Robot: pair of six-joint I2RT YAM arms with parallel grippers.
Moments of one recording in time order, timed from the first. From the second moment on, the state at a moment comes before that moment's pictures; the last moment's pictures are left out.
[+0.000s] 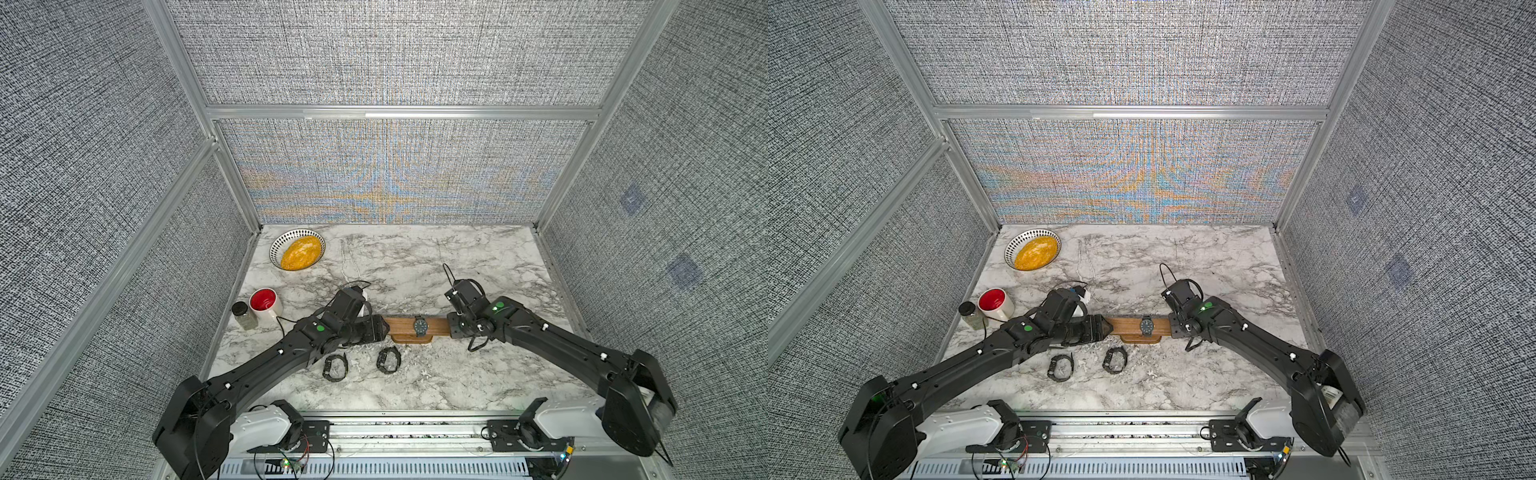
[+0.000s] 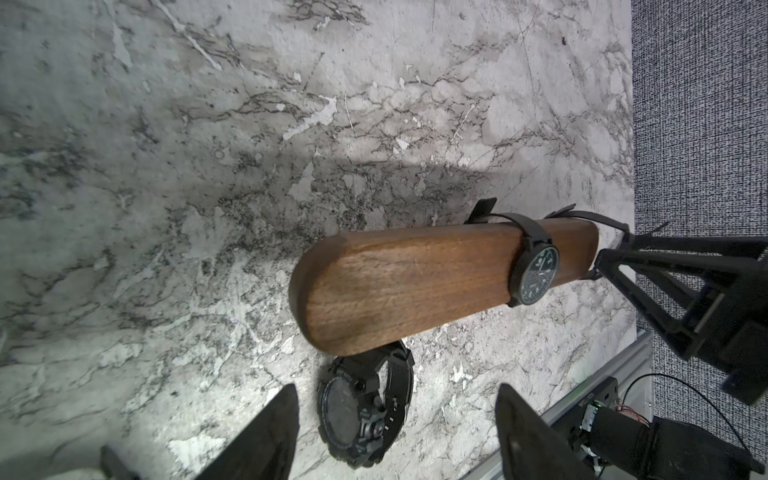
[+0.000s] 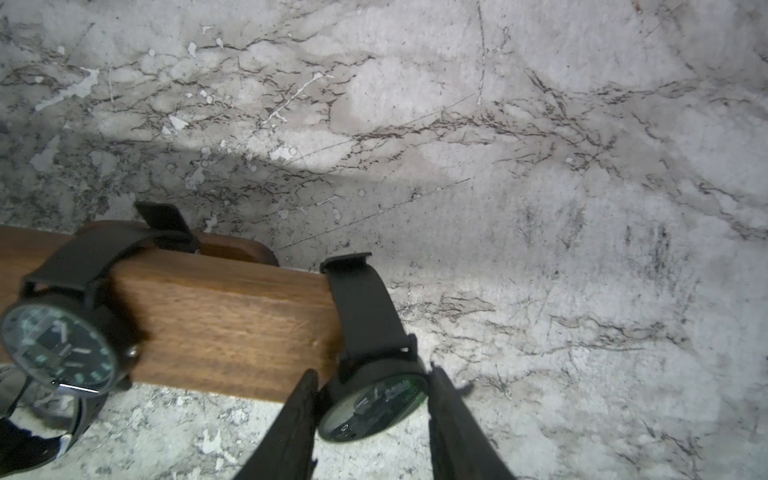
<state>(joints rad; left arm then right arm) -0.71 1.20 0.74 -0.41 0.21 -0.76 0.68 1.35 0.95 -0.77 0.25 0.48</state>
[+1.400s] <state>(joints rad) -0.70 1.25 0.76 -0.37 0.28 -0.78 0.86 1.55 1.15 -0.85 0.33 0.57</state>
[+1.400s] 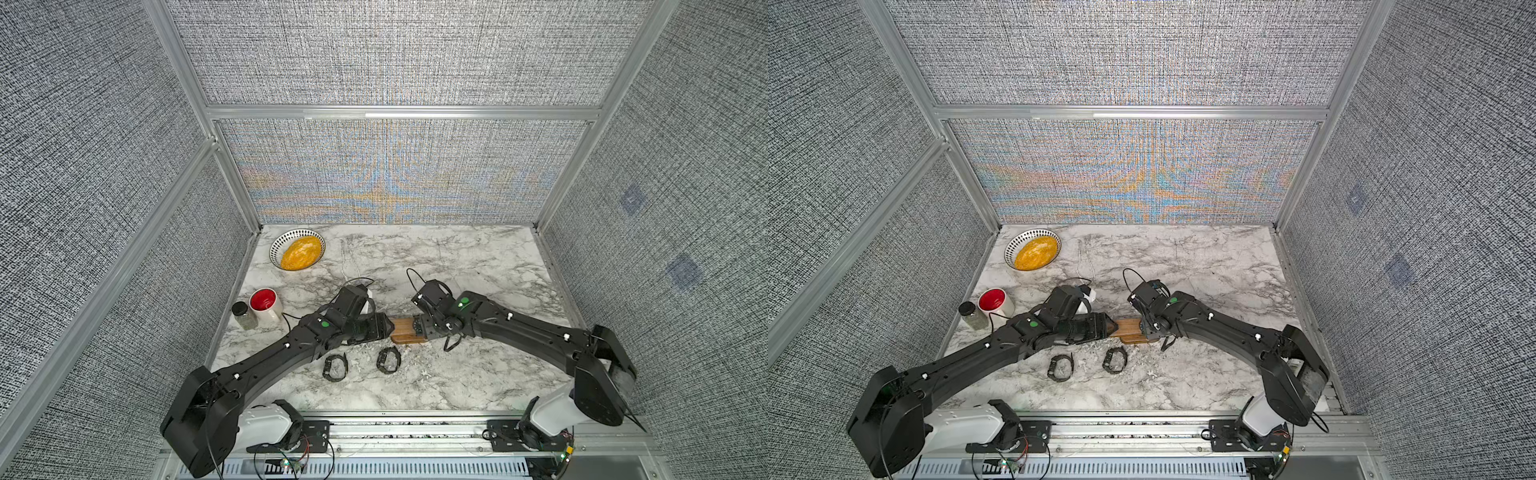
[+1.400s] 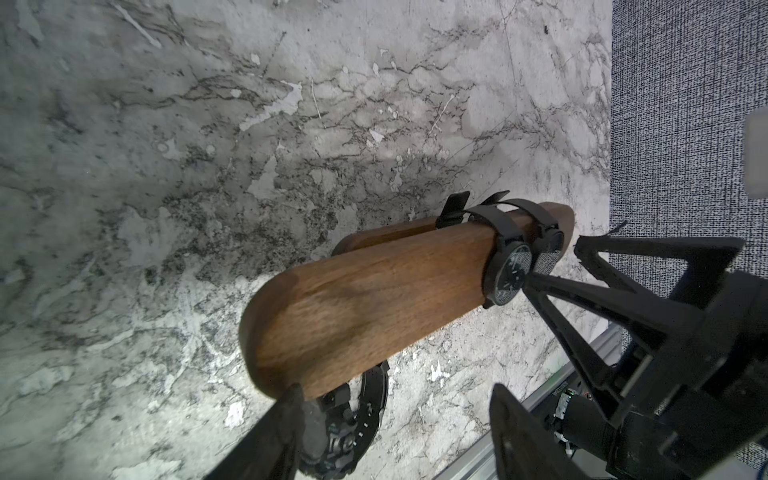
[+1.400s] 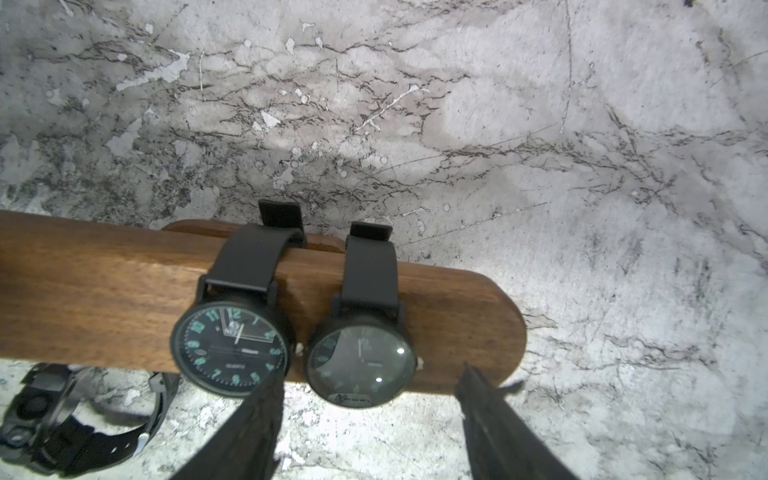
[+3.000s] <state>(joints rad) -0.70 0.61 0.53 -0.69 0.10 -0.76 1.18 1.55 0.93 -0.52 0.14 1.22</state>
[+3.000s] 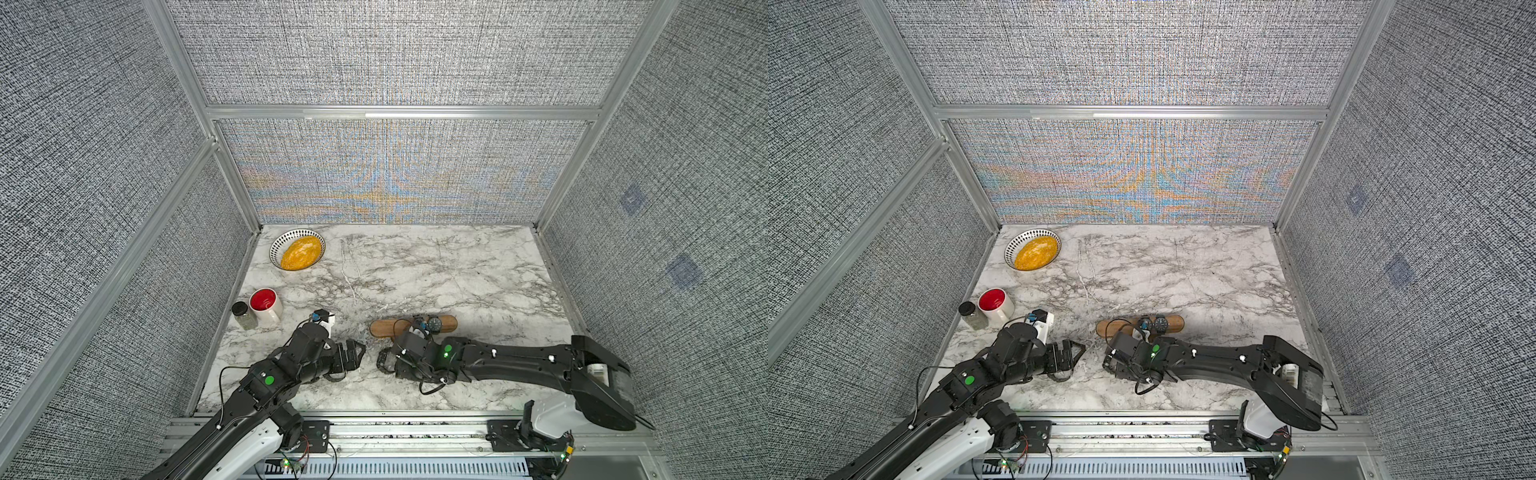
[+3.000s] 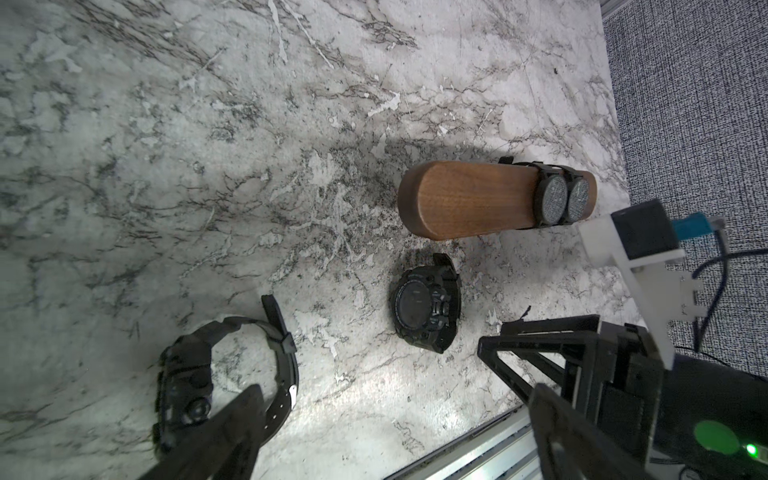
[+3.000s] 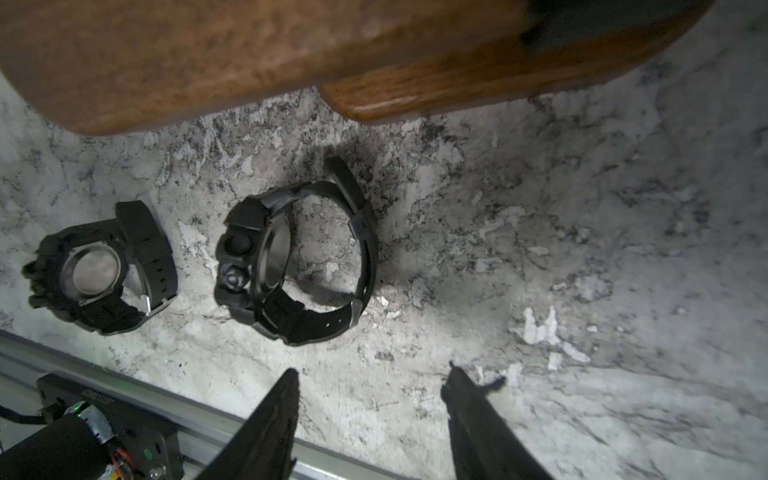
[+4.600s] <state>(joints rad) -0.70 0.72 0.55 -0.55 0.29 -0.74 1.13 1.51 1.07 -0.63 0.27 1.05</state>
